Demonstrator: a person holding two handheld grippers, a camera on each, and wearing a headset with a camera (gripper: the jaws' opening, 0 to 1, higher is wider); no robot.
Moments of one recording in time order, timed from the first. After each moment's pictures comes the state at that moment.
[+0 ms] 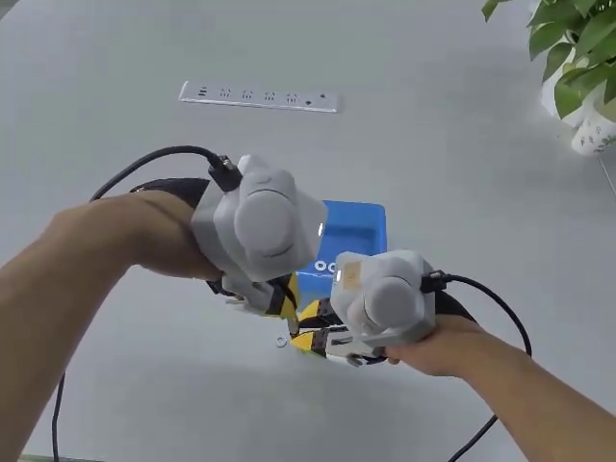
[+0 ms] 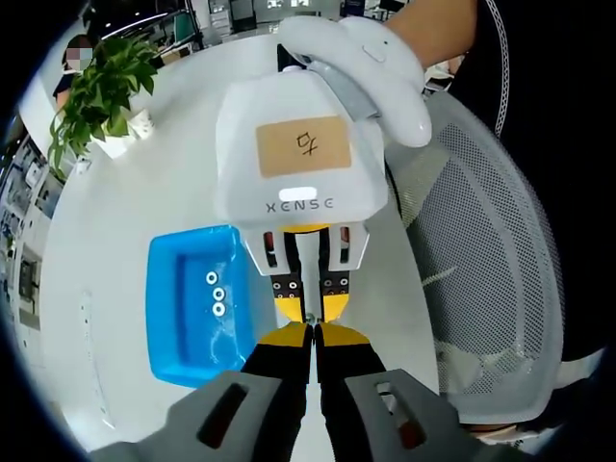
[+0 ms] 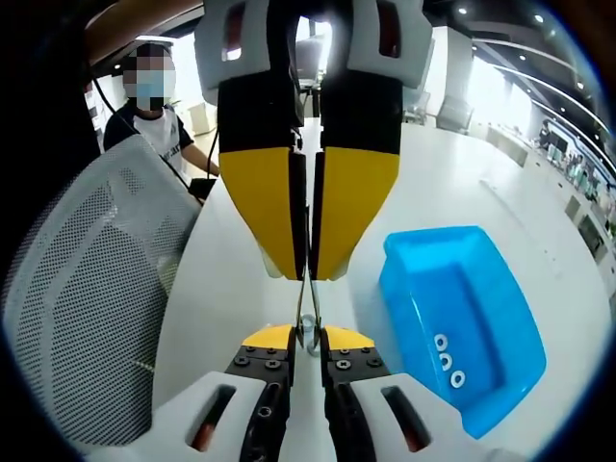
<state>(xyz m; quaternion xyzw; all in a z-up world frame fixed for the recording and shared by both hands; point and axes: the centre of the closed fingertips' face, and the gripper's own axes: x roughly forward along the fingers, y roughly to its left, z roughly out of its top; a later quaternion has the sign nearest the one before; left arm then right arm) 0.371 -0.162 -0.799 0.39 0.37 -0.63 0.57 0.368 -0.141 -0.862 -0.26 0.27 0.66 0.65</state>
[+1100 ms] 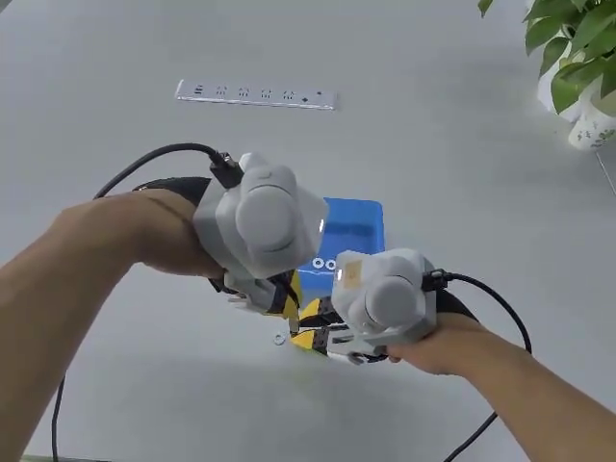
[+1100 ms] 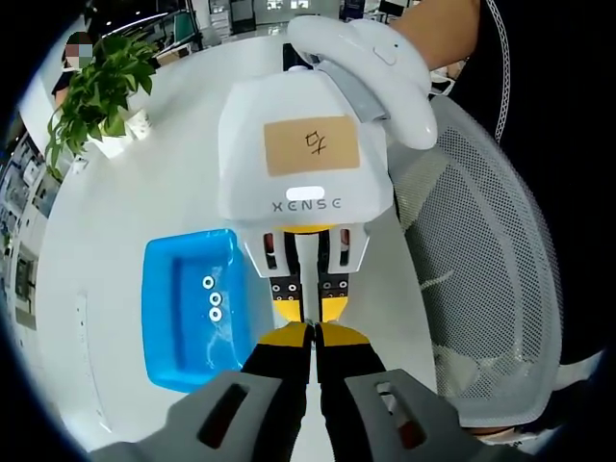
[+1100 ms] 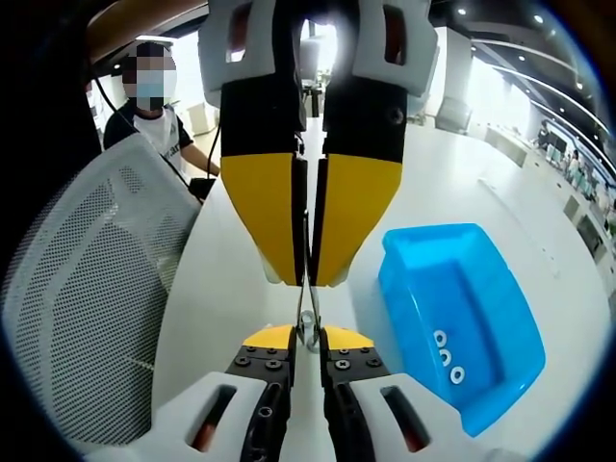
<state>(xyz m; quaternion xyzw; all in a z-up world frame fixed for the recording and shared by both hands) 0.371 -0.167 -0.800 0.38 0.37 -0.63 0.57 0.368 -0.145 -0.861 -0.26 0.27 0.66 0.65</state>
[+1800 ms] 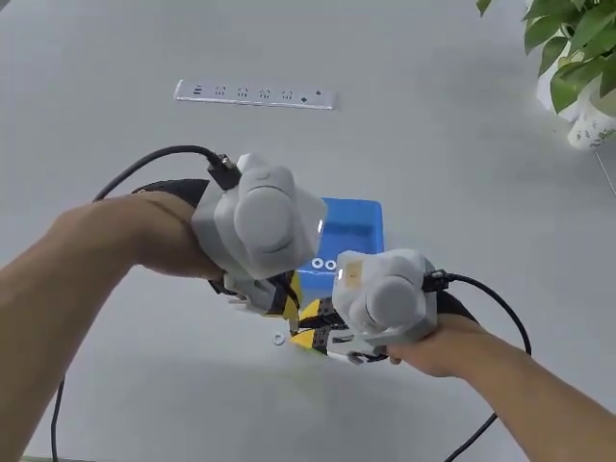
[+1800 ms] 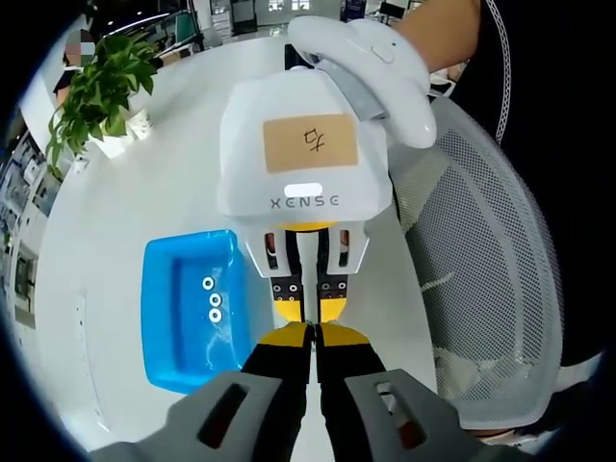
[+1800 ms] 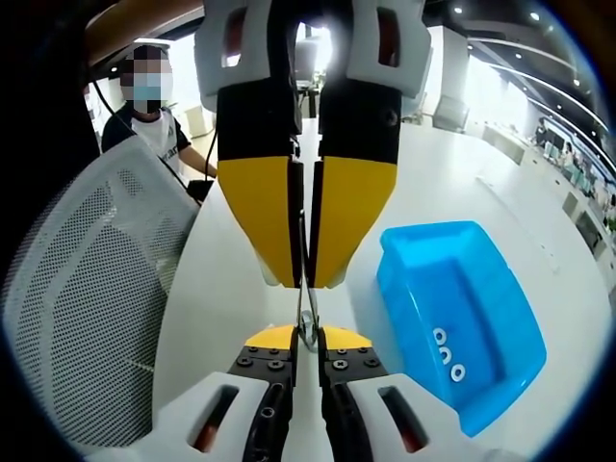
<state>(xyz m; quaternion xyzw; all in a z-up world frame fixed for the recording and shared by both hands) 0.371 -0.169 -0.800 0.37 0.37 -0.63 0.57 0.369 -0.146 -0.861 -0.25 0.27 0.66 0.65</state>
